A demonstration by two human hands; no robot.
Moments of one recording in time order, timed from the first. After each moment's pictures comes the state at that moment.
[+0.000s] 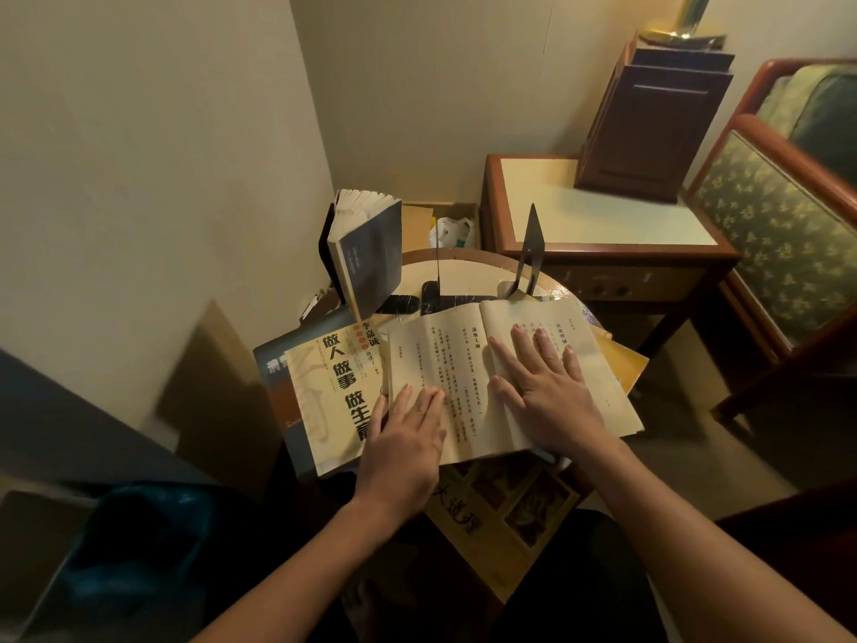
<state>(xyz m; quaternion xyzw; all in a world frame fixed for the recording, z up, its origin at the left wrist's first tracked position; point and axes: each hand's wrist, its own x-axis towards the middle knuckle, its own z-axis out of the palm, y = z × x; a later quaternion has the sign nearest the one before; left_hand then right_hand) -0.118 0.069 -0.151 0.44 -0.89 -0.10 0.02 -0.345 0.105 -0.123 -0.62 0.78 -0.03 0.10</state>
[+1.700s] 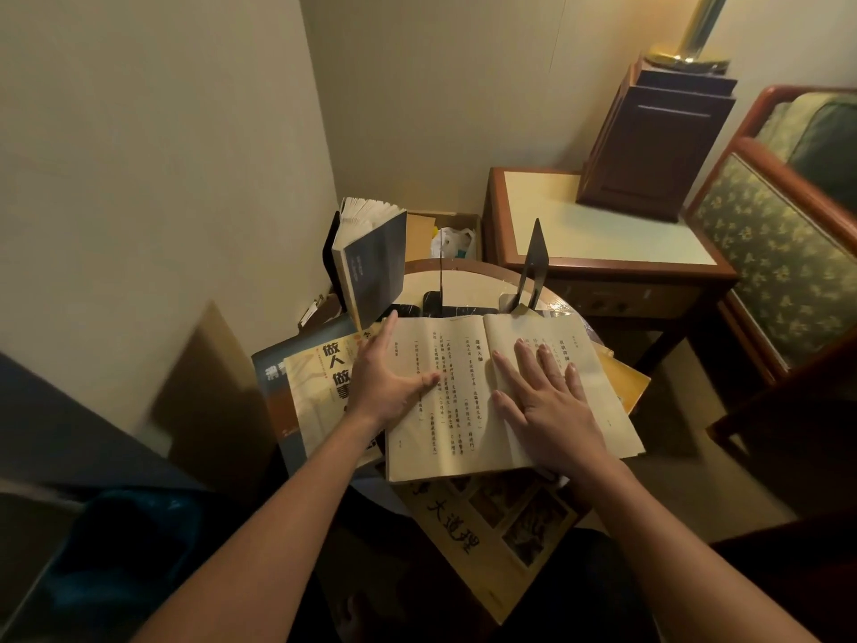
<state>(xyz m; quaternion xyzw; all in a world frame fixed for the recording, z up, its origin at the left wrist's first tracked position) -0.138 -0.028 -0.135 0.52 -0.70 -0.40 0.29 -0.346 0.106 -0.130 -0.61 0.78 -0.05 0.10</state>
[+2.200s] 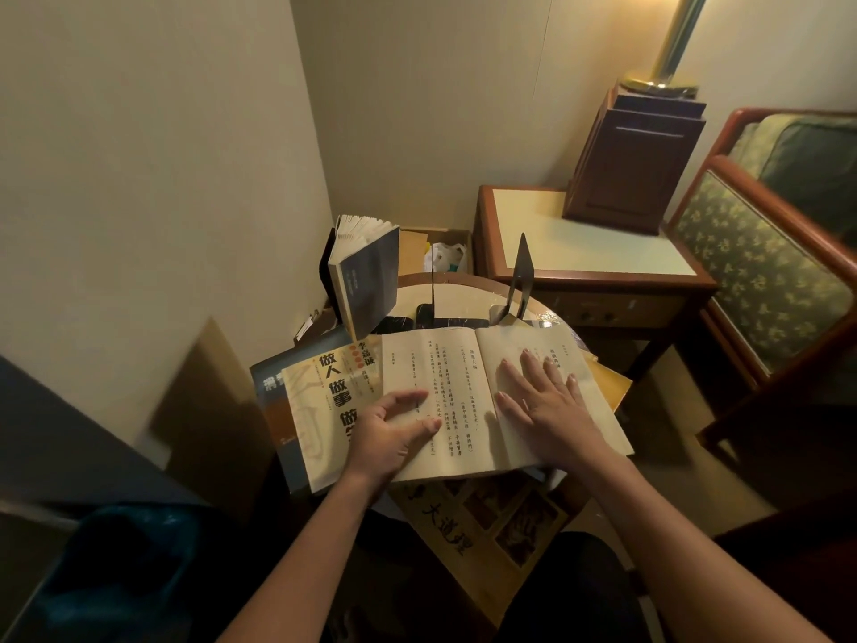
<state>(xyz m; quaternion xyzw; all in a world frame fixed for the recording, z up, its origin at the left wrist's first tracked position) -0.122 0.038 -0.133 0.48 -0.55 -0.60 0.33 -0.358 0.110 -0.119 -0.58 0.80 -0.06 0.15</state>
